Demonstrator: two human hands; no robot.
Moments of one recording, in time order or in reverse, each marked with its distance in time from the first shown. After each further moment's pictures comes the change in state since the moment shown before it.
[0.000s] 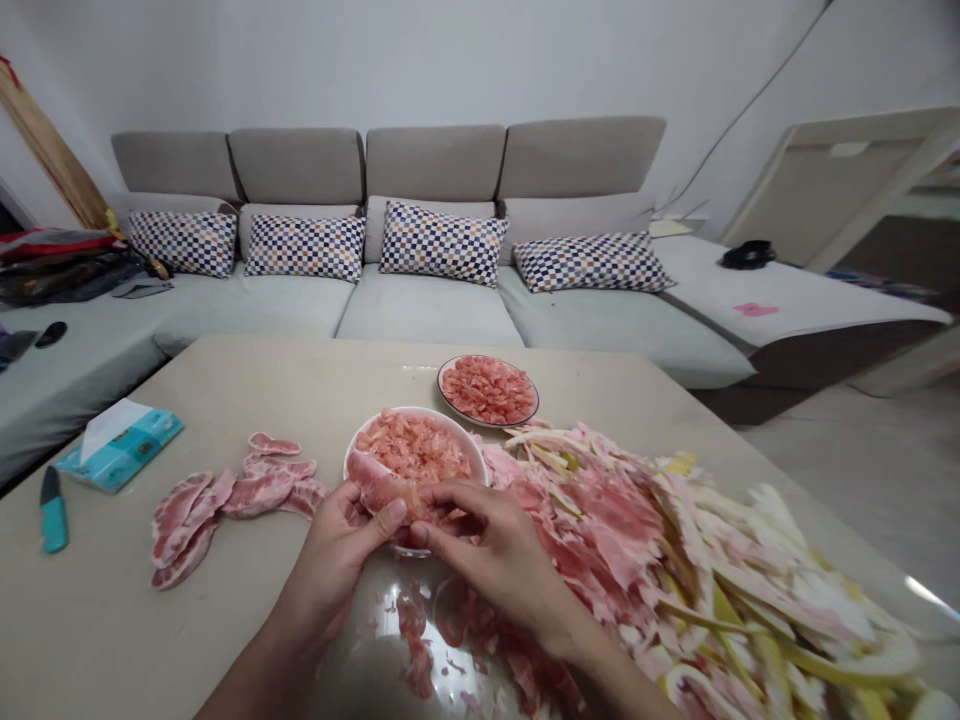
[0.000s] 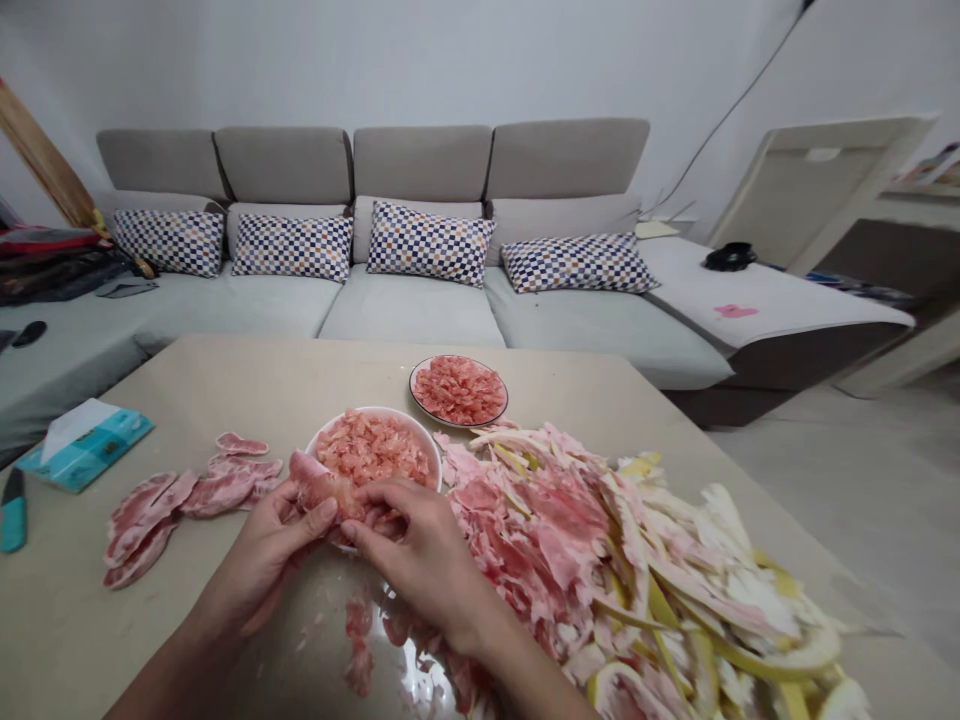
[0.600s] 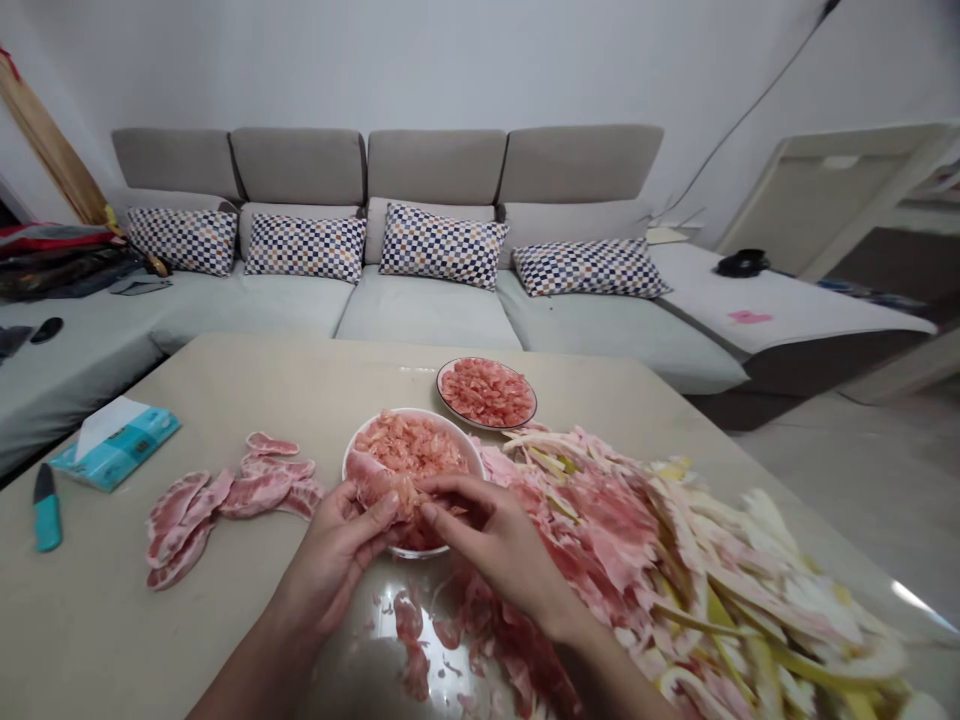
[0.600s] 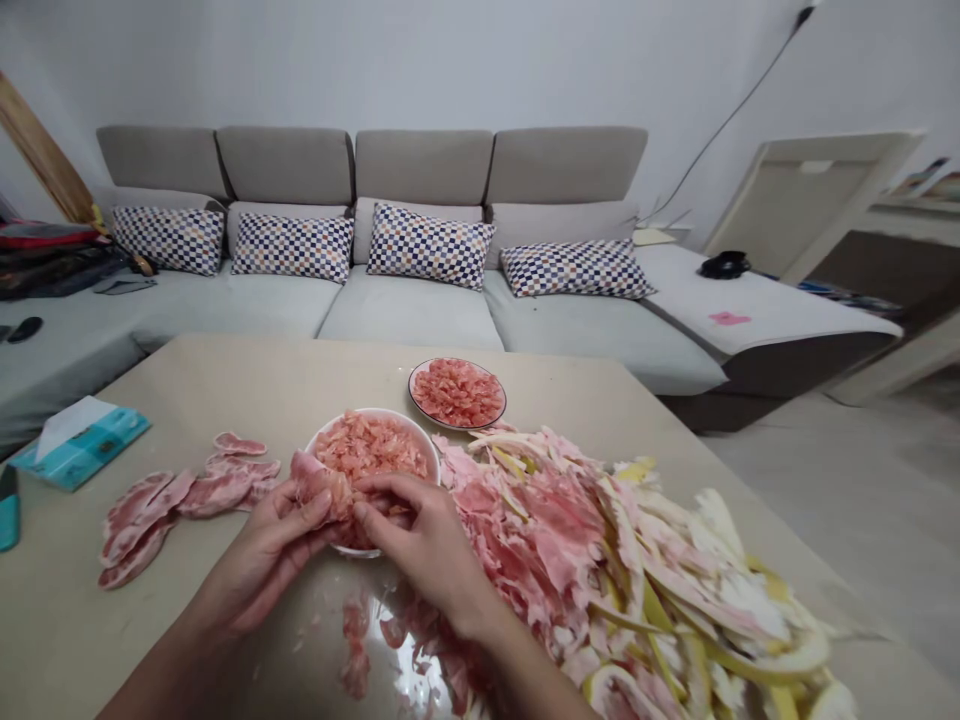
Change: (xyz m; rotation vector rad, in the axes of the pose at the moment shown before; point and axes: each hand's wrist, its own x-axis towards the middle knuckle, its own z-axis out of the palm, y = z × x) left_hand 0.003 0.005 0.002 -0.165 -0.013 -0.076; right_hand 0.003 0.006 -0.003 0.200 -0.027 0.150
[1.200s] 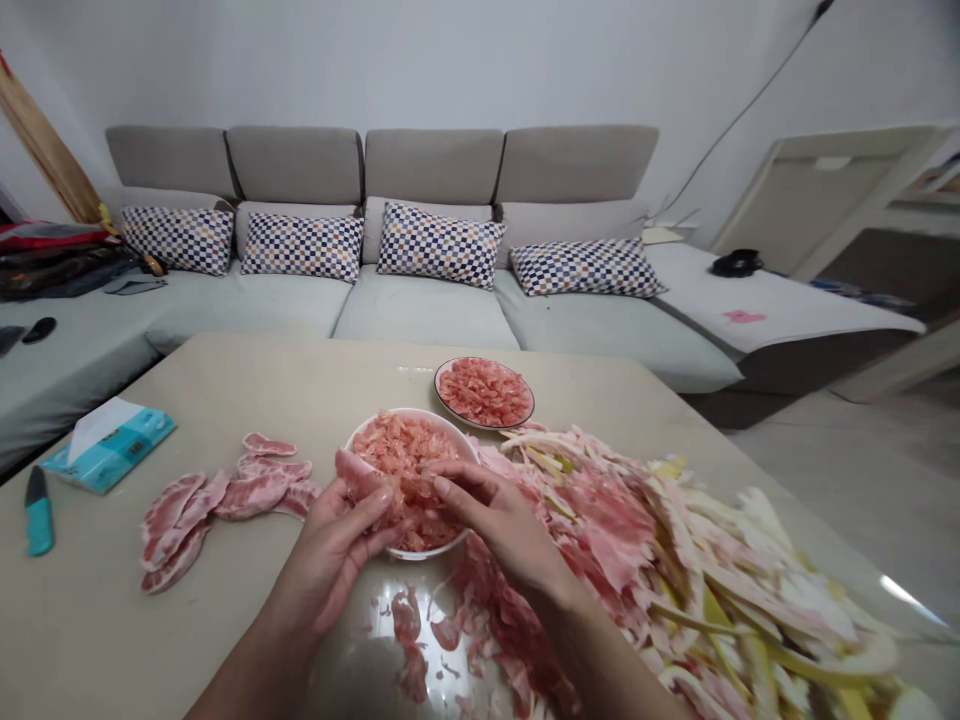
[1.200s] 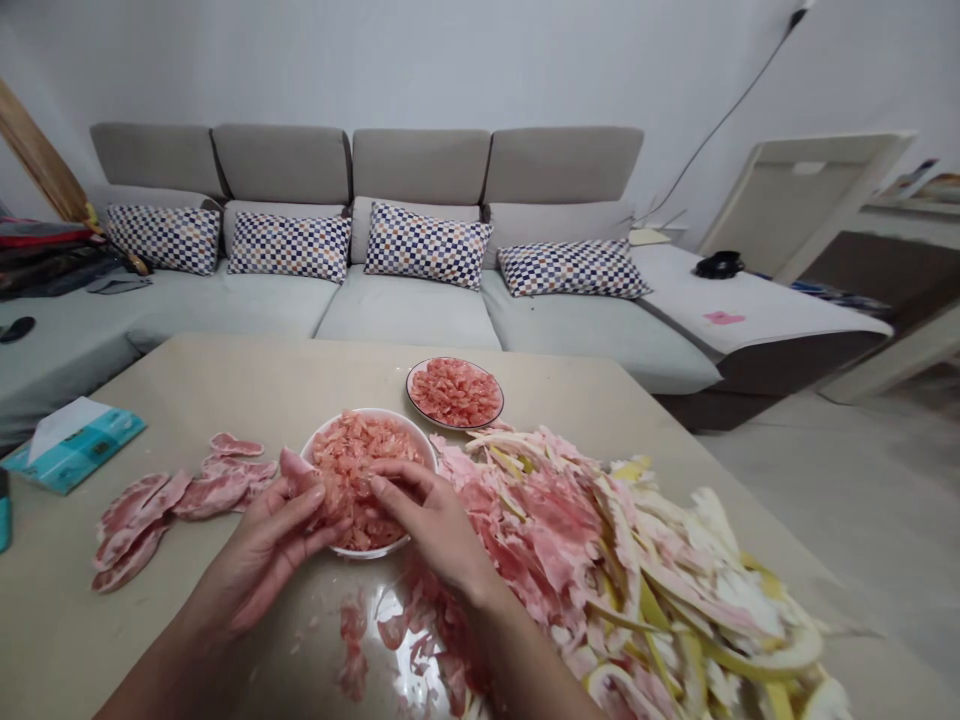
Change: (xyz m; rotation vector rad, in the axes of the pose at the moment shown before) left_hand 0.000 0.001 -0.001 -0.028 0.010 0.018; right_hand 0.010 0.010 -0.006 0.336 0.046 0.184
